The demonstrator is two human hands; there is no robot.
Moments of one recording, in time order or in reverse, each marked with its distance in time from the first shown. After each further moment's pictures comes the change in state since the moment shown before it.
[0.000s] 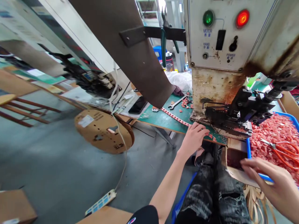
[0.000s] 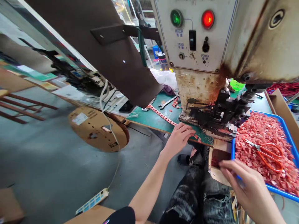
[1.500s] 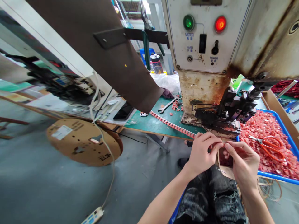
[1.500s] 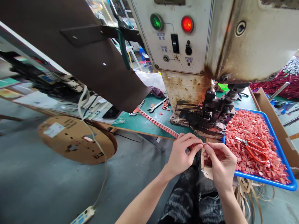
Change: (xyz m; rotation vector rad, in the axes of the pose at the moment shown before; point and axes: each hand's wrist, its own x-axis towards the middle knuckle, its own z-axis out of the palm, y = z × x) left_hand 0.012 0.084 -0.019 -0.503 0.188 -0.030; right_hand 0.047 -0.028 0.068 0.722 0.634 0.346
